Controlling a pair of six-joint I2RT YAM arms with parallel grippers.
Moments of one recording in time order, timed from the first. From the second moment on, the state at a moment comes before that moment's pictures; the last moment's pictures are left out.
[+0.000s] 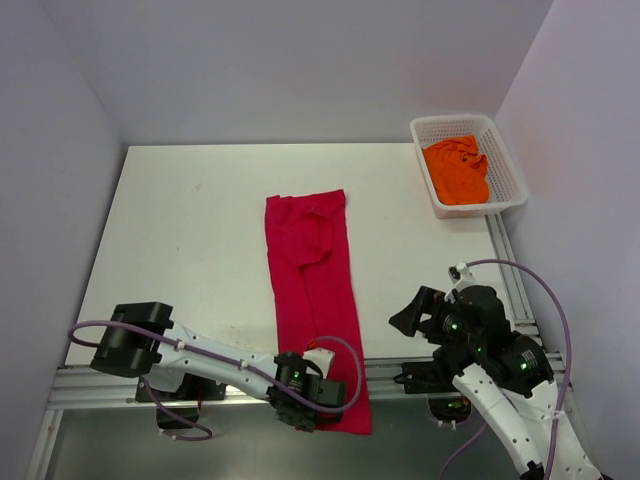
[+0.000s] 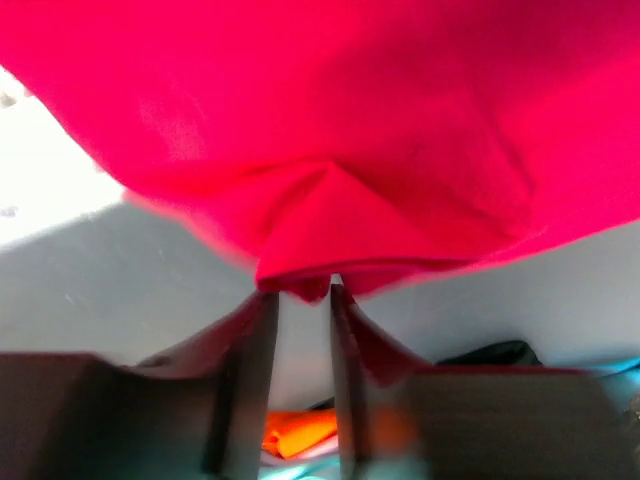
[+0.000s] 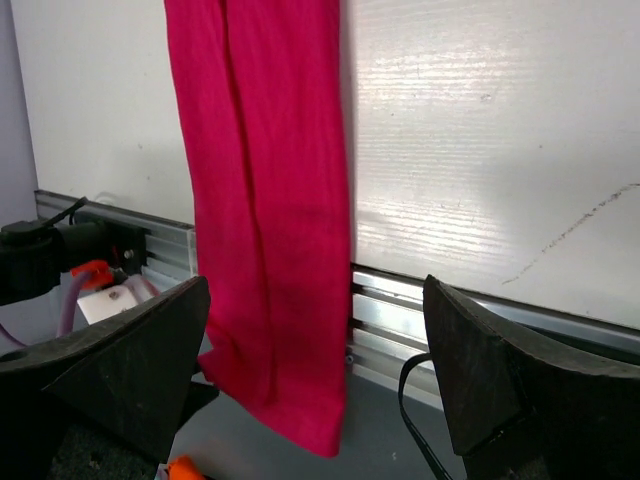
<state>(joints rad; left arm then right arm) -1.74 1.58 1.00 -0.84 -0.02 -1.40 0.44 0.20 0.63 -1.13 -0.19 0.75</state>
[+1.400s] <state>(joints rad) -0.54 2.06 1.58 -0.78 -0.09 -0.84 0.46 1.89 1.38 -0.55 -0.39 0.63</state>
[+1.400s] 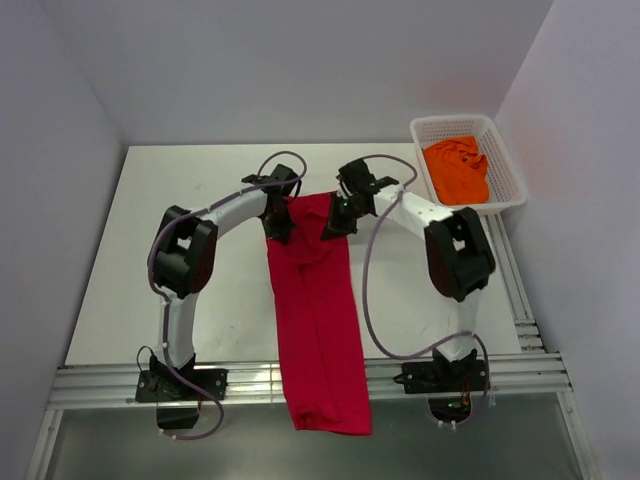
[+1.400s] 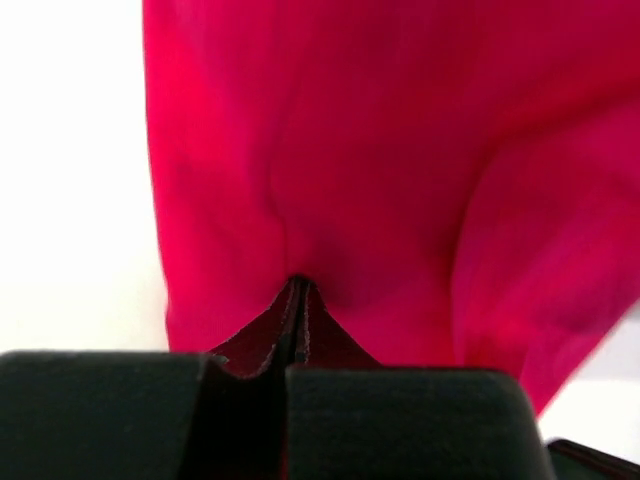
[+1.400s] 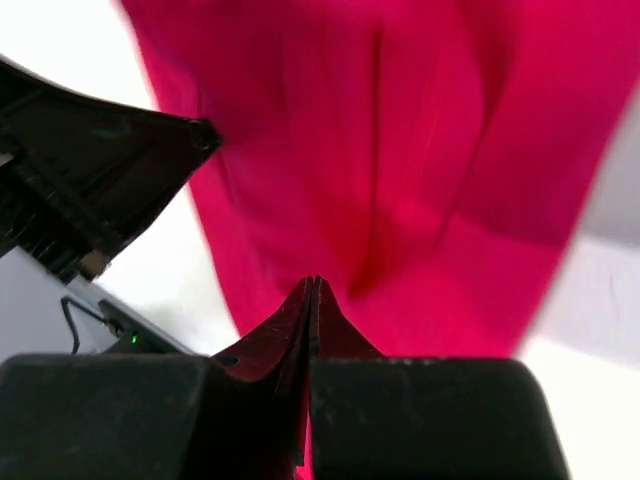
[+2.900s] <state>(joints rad) -0.40 1.58 1.30 -0.62 0.10 -0.78 0.38 1.06 1.05 -0.51 -0.55 0.62</state>
